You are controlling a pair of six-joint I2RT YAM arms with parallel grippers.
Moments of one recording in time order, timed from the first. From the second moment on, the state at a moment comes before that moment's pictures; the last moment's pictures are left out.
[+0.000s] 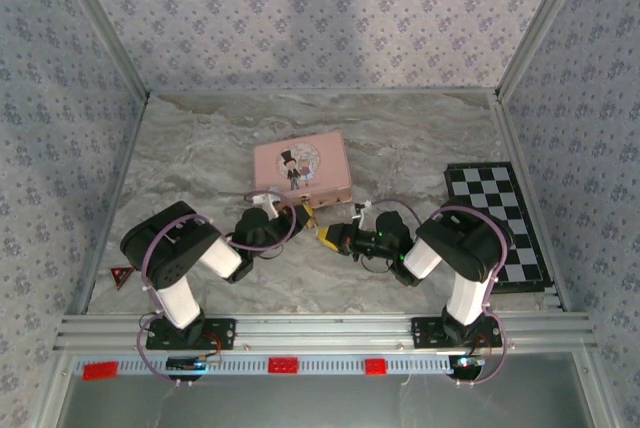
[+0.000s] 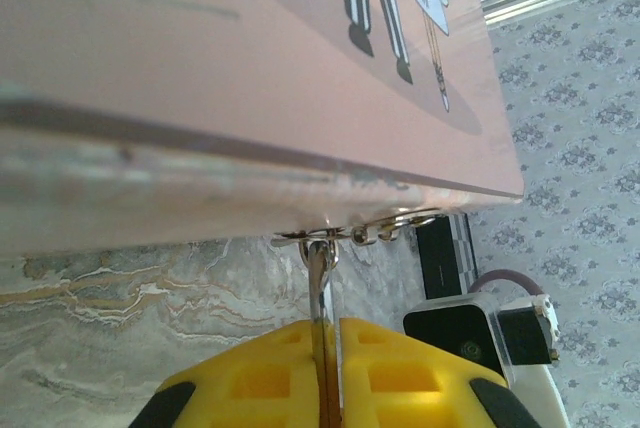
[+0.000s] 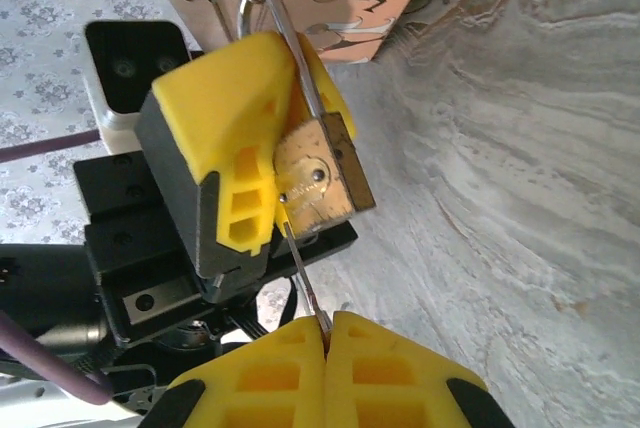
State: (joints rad) left arm -0.73 1.73 0.31 1.18 0.13 -1.21; right arm 0.72 1.79 0.29 1.28 -0.52 1.43
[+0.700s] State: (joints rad) left arm -0.72 1.73 0.31 1.21 0.11 -1.24; right arm 0.76 1.82 0.33 1.29 -0.53 1.45
